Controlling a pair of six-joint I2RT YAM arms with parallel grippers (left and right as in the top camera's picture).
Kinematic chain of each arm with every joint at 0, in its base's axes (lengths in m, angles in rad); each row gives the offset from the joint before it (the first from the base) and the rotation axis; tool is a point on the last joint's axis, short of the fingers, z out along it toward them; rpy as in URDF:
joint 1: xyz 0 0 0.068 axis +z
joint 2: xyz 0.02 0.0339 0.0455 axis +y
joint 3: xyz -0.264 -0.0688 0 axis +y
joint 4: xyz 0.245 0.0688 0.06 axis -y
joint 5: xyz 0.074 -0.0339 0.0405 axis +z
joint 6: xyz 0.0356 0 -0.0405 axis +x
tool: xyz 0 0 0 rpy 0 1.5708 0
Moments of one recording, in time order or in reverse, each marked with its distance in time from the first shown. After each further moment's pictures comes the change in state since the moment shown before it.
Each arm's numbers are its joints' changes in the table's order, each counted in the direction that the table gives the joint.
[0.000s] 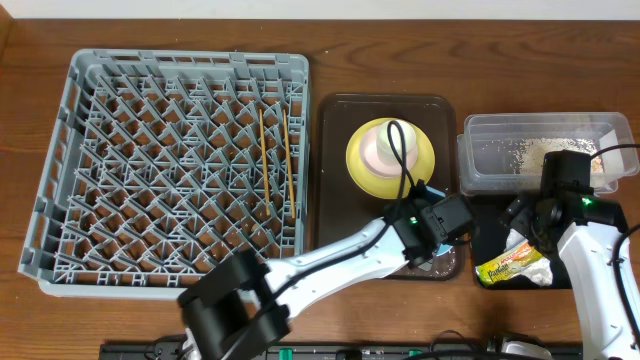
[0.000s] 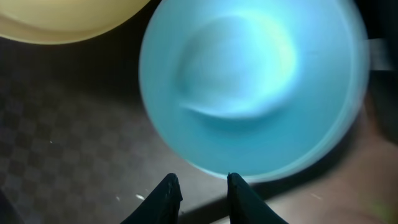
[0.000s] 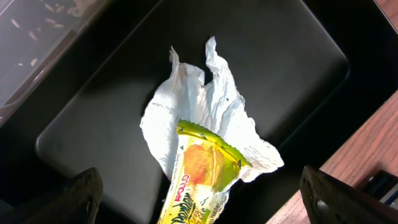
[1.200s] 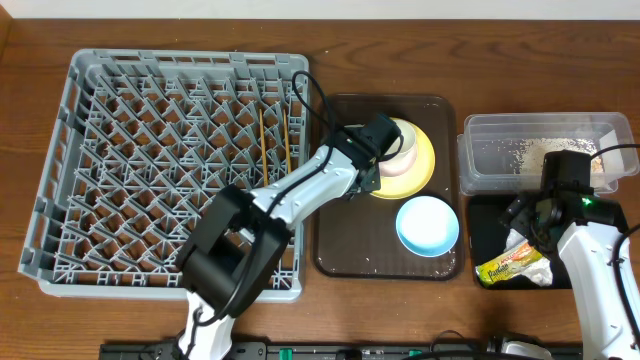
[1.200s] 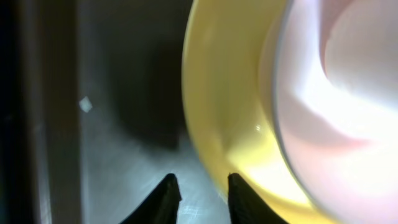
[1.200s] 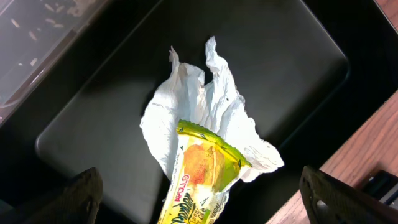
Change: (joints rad) left arm 0.403 0.111 -0.008 0.095 -0.043 -0.108; right arm 0.000 0.000 0.000 0.000 0.000 0.000
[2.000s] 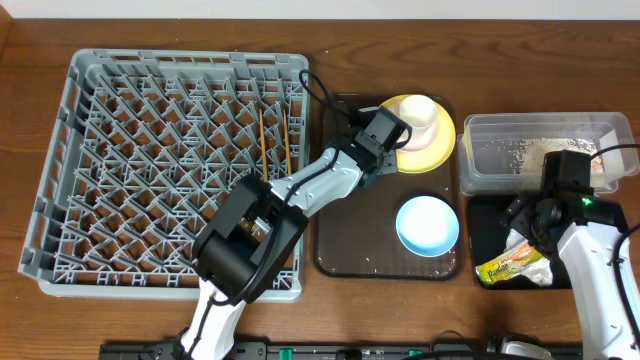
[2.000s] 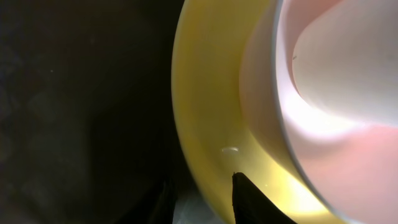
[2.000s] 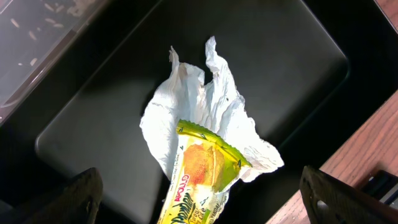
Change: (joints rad) left arm 0.000 0.103 0.011 0.414 -0.010 -0.023; right arm 0.000 0.000 0.001 0.000 0.000 0.000
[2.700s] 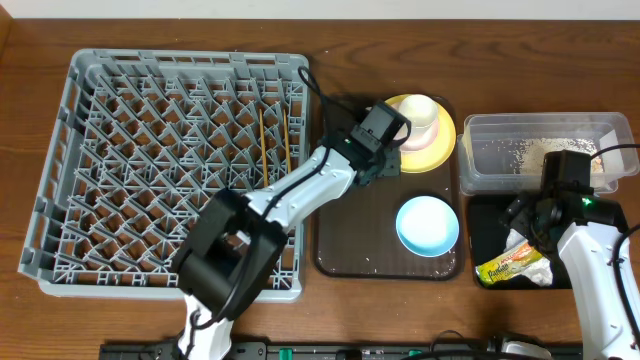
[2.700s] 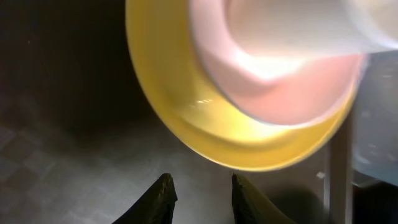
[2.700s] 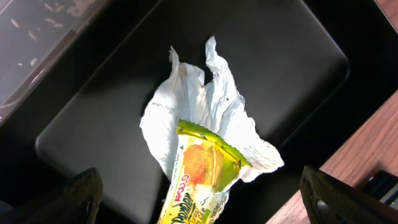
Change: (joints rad) left arm 0.000 -0.109 0.000 -0.114 -0.140 0.056; right arm 0.000 0.000 0.000 0.000 0.000 0.000
